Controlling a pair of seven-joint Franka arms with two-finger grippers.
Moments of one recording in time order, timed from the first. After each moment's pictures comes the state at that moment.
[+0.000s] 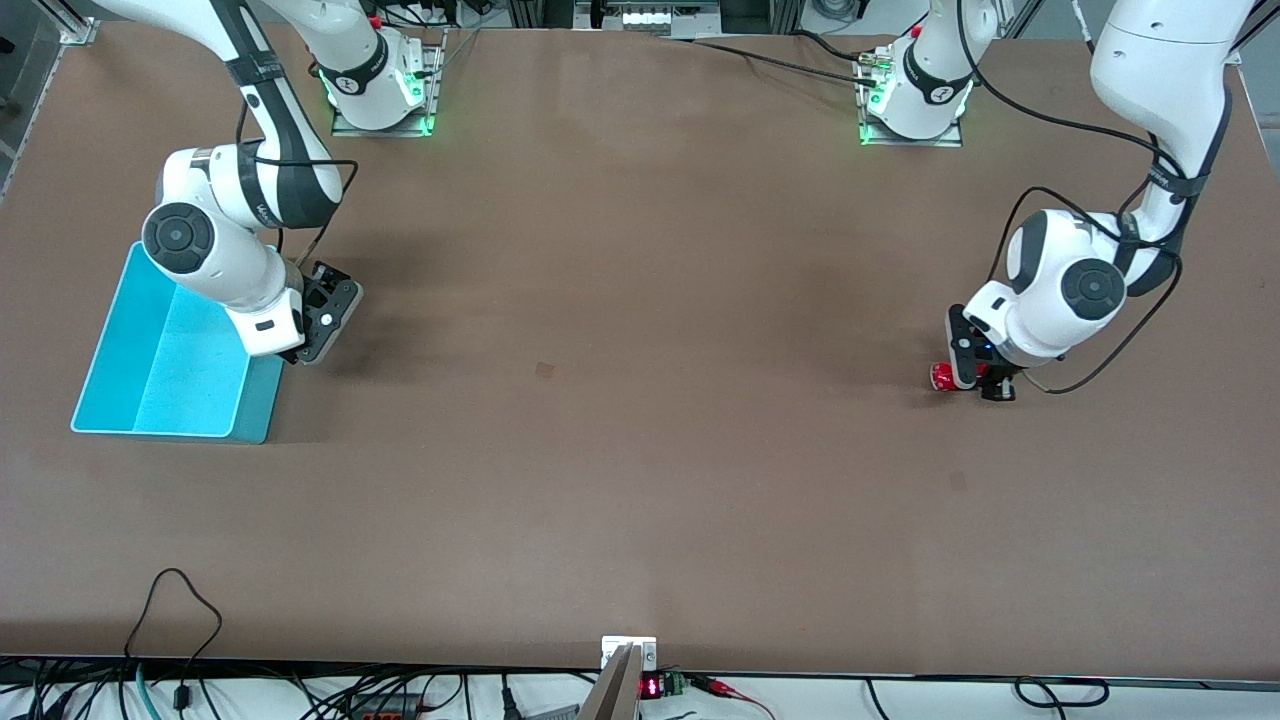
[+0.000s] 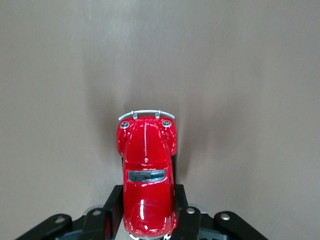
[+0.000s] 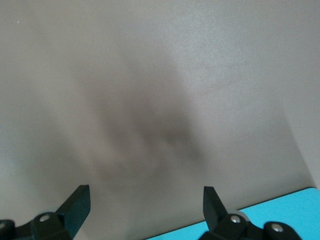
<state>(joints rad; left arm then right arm) 0.14 0.42 -0.07 -2.20 0.21 2.60 1.40 0.07 0.20 0.04 -2.20 -0.08 2.30 -0.95</state>
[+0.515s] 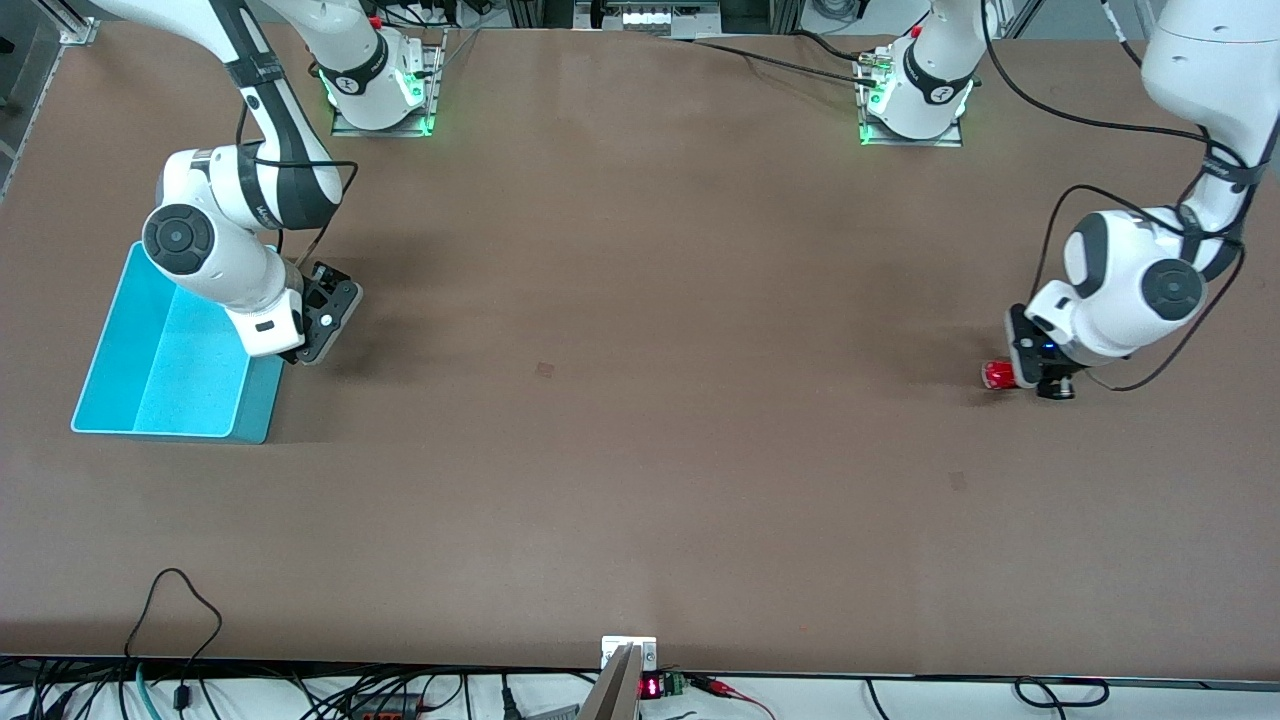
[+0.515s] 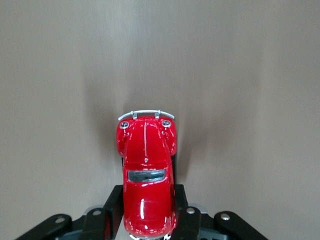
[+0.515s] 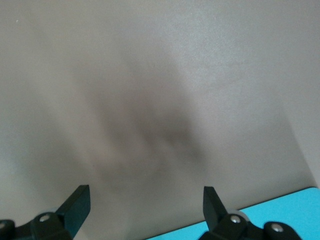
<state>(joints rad) 0.31 0.44 -0.07 -2.17 0.21 2.59 1.59 0.07 0.20 0.04 -2.20 -0.08 2.30 -0.95</state>
